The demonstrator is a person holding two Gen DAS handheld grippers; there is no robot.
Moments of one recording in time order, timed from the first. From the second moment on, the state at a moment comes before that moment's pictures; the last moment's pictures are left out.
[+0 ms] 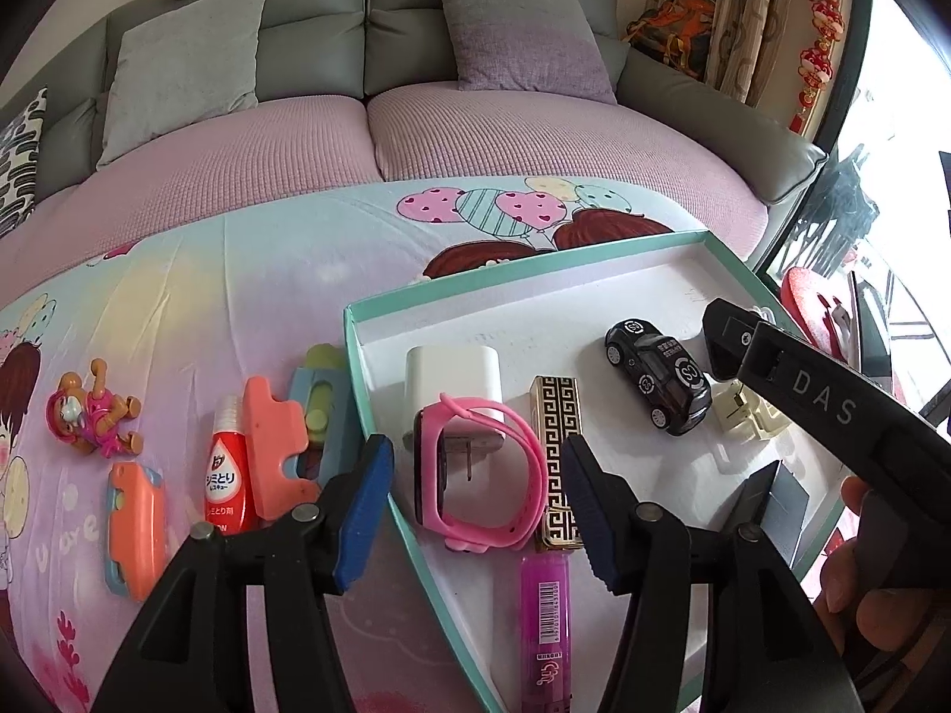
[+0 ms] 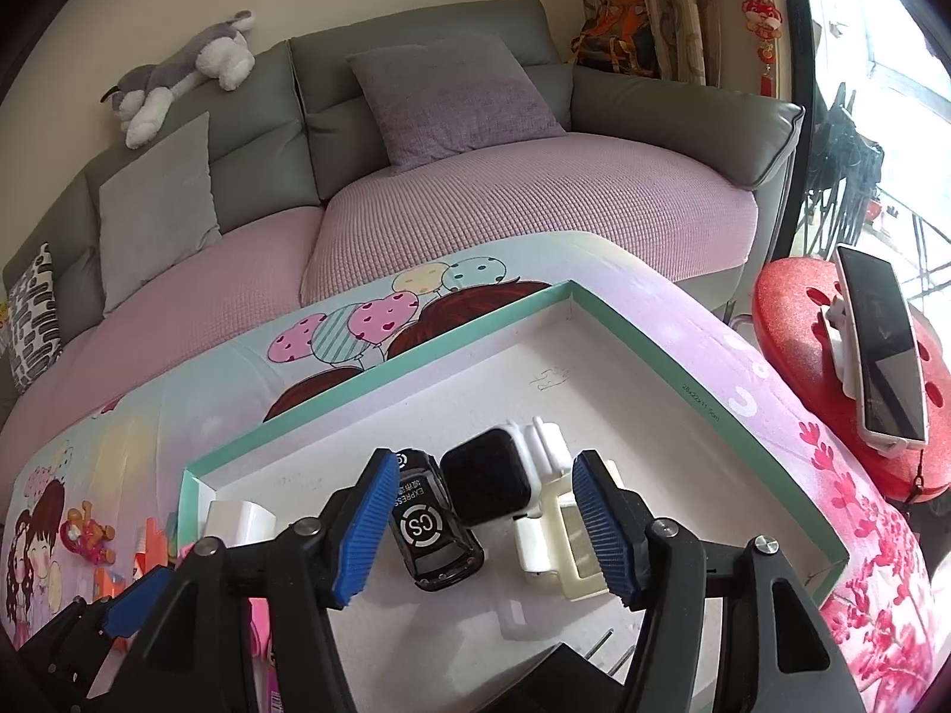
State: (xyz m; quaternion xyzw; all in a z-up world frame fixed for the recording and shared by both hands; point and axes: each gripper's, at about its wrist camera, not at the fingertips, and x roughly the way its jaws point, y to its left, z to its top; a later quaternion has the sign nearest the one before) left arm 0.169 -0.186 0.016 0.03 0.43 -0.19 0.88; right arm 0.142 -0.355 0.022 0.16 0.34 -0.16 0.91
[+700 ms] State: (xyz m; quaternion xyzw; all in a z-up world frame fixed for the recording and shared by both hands) left arm 0.192 -0.113 0.019 -0.02 0.42 -0.07 0.90; right arm 0.149 -0.343 0.018 0.14 0.36 -0.16 0.91
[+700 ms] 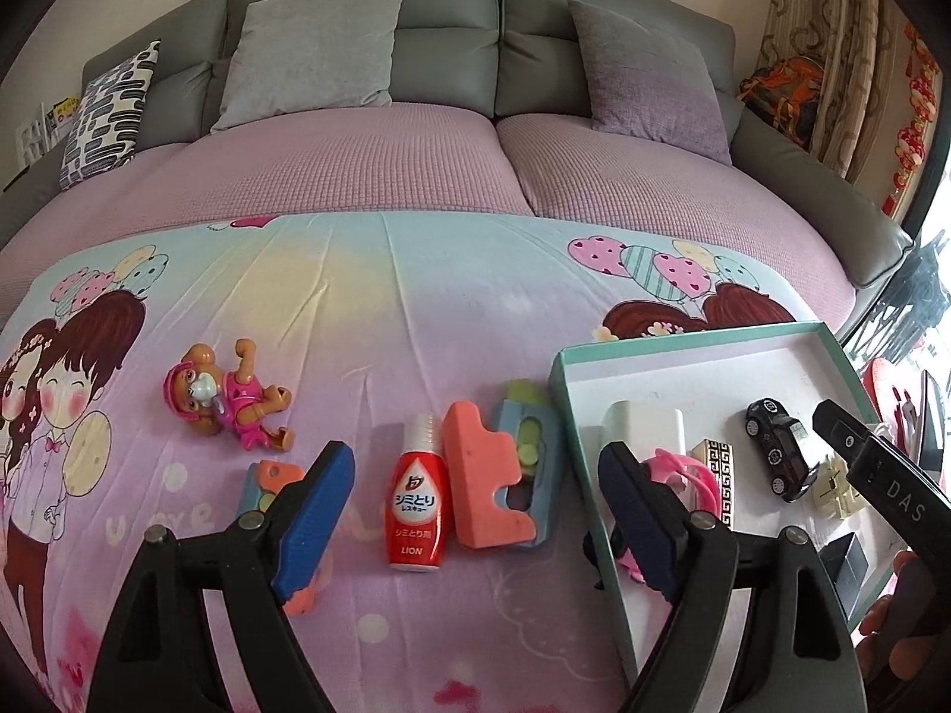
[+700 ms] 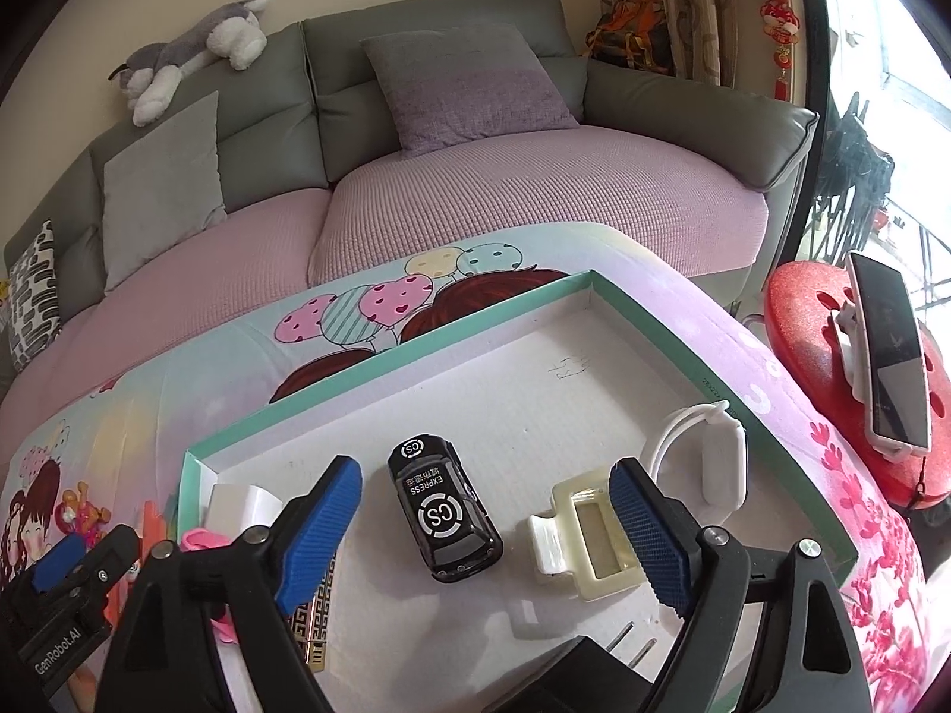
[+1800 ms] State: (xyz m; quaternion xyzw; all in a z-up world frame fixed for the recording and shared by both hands) left arm 0.200 -0.014 0.042 -0.05 0.37 0.05 0.93; right arm 0.161 -0.271 0.041 0.12 0.31 -0.05 0.94
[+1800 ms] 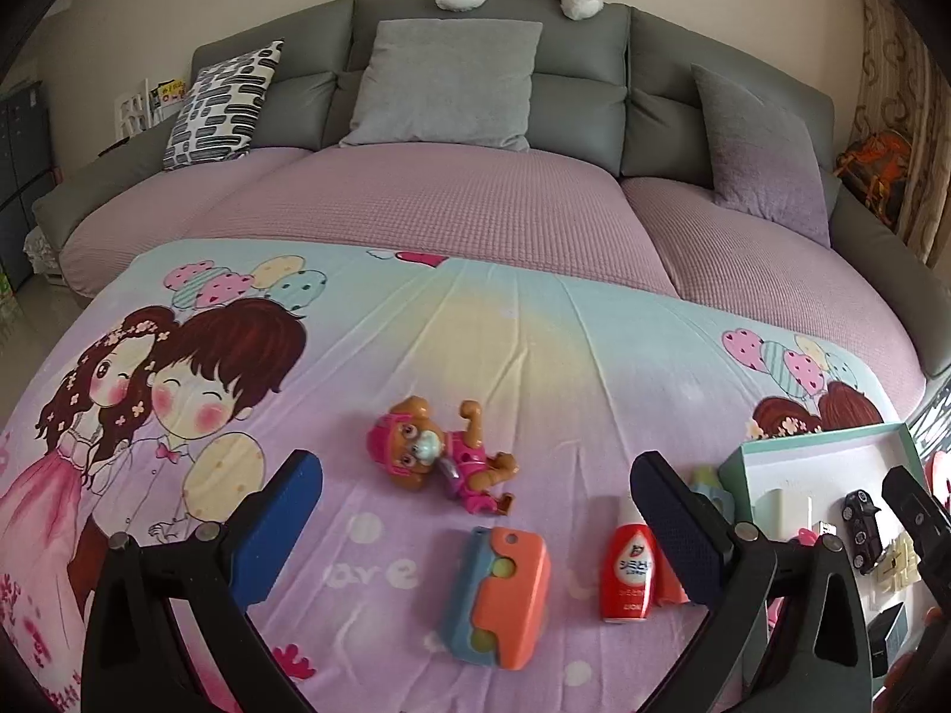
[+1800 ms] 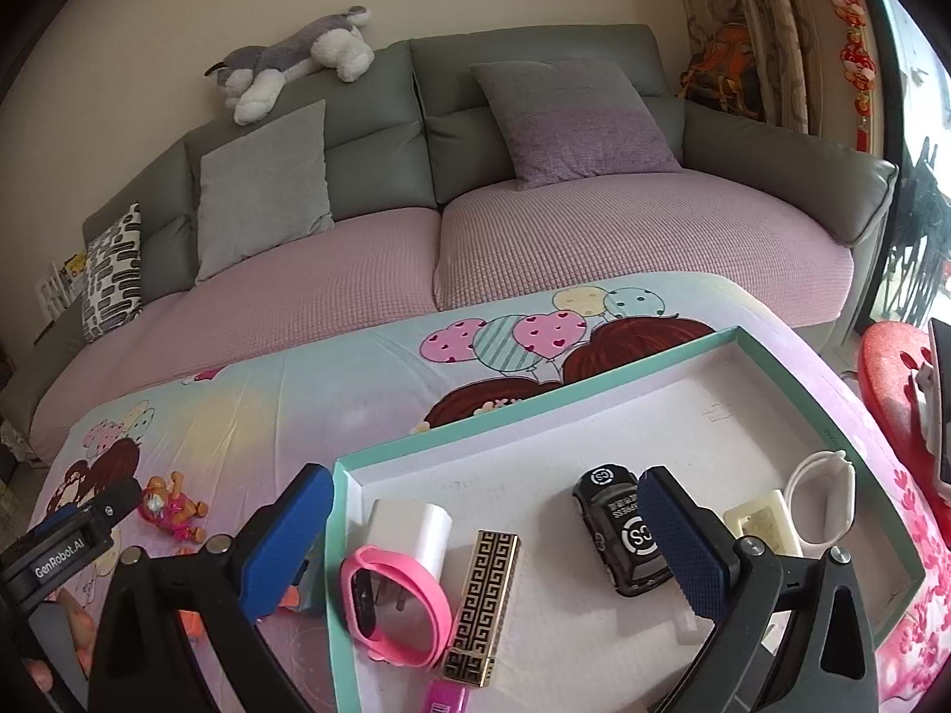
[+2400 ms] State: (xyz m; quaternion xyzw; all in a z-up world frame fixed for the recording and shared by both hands) left arm 0.189 0.095 0.032 -0.11 0.40 0.17 0.90; right arm 0.183 -0.137 0.023 0.07 0.35 0.12 0.93
